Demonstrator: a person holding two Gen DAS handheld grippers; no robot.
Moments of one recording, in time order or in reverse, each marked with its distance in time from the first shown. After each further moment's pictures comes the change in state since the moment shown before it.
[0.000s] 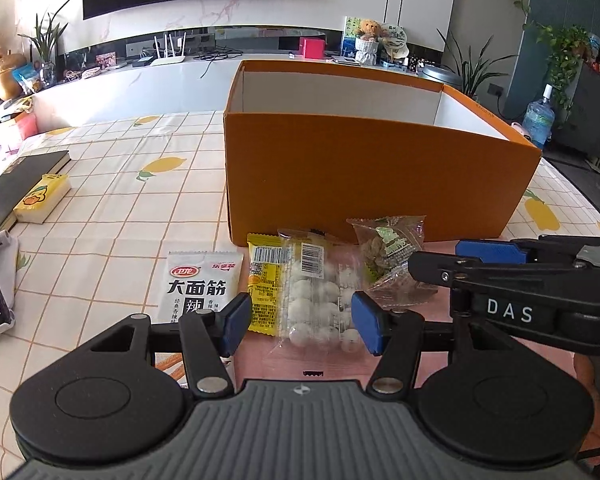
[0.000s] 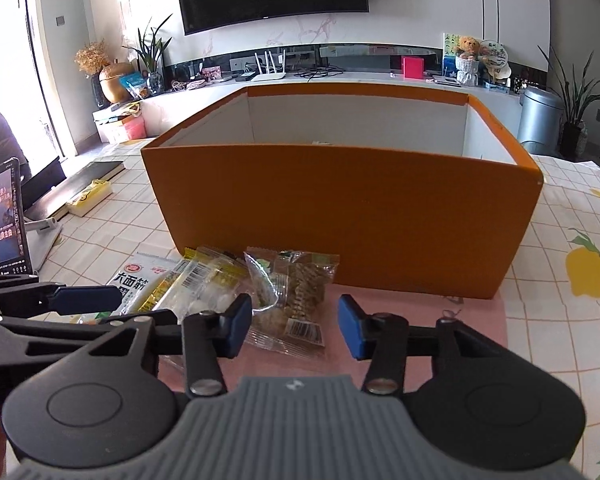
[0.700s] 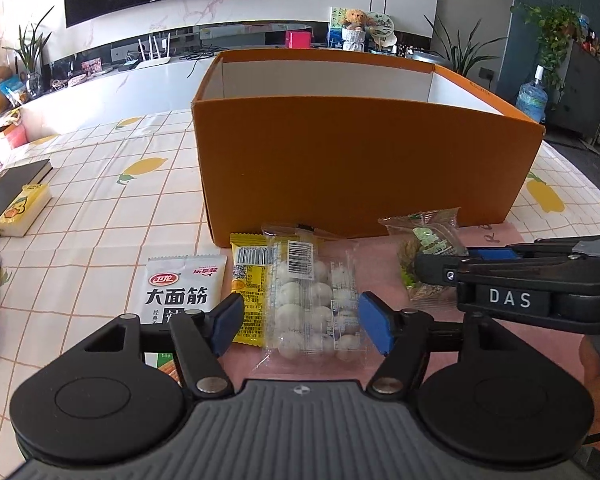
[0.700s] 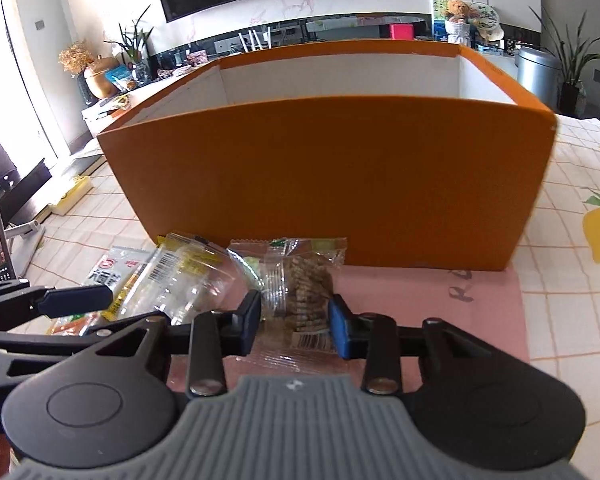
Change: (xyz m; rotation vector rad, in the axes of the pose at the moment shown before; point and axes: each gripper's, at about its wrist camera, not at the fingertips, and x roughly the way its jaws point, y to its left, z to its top) left arm 0.016 -0.013 0.002 0.071 0.018 0.001; right arm 0.022 -0.023 -0.008 0.082 0.070 -0.013
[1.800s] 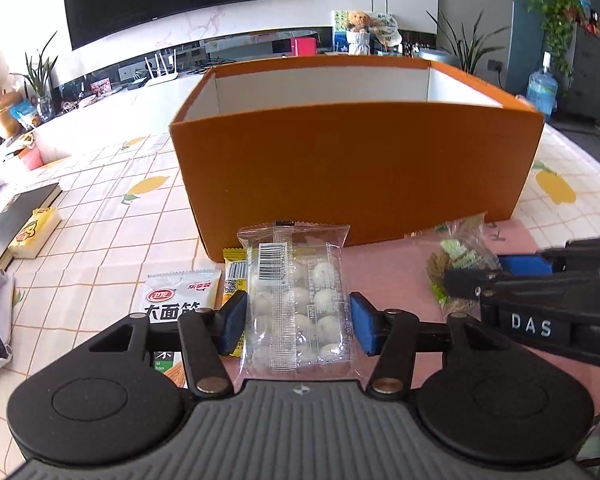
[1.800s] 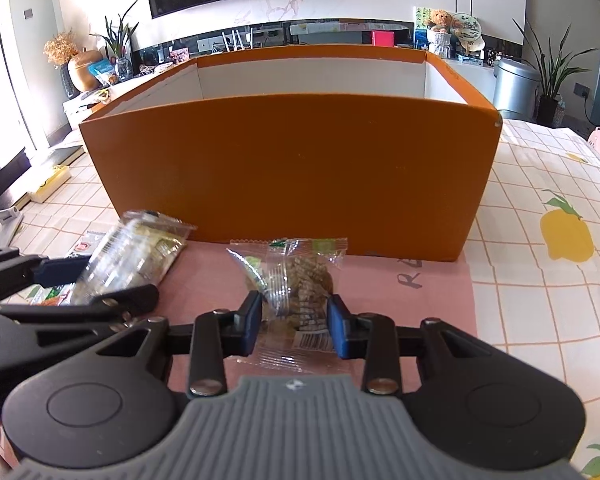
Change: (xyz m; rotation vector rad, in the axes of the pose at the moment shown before) left arm -0.005 -0.017 0.005 0.028 -0.027 0.061; right arm -0.015 -0.008 -0.010 -0.026 -0.001 -0.068
